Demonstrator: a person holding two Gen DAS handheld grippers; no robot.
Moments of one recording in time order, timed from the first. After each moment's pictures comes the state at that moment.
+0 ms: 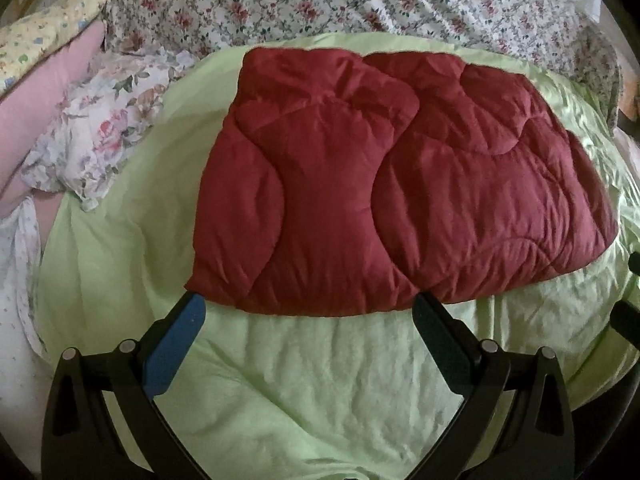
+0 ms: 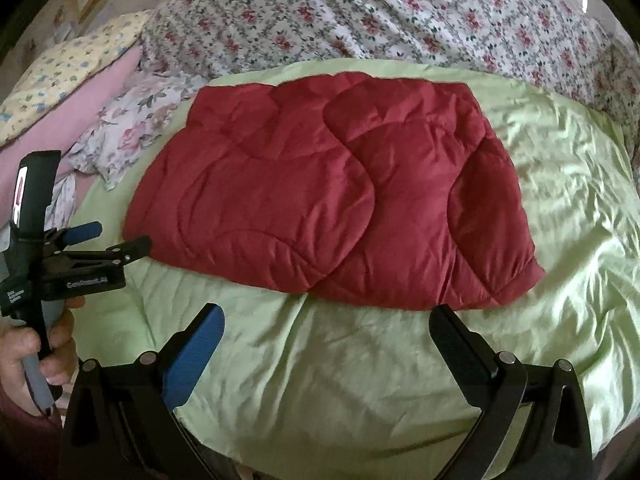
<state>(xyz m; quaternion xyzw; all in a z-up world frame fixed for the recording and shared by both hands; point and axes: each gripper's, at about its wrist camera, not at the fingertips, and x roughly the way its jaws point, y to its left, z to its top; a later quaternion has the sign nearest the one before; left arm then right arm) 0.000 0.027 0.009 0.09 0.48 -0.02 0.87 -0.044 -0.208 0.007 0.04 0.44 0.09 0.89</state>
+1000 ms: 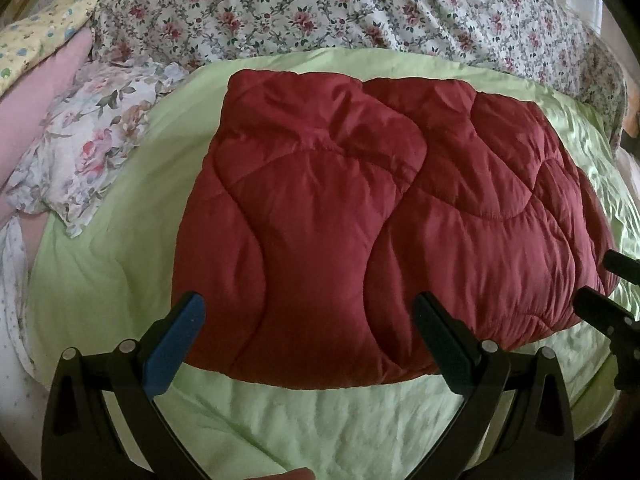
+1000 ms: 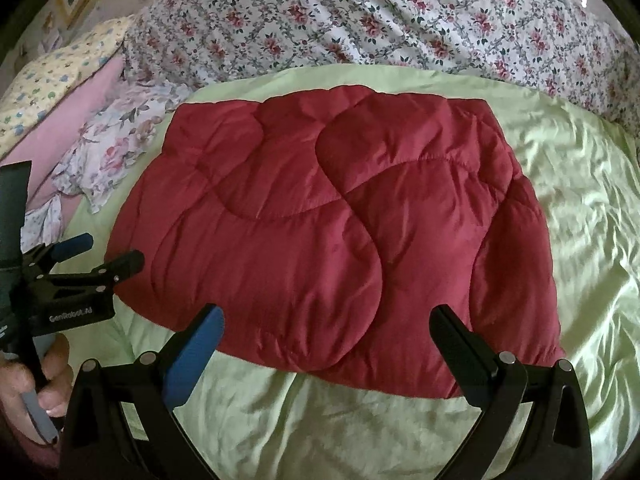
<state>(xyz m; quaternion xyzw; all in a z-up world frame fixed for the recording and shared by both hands) 0.050 0.015 0.011 0.07 0.47 -0.03 0.88 0.029 -0.204 -0.001 0.05 0.44 0.08 0.89</state>
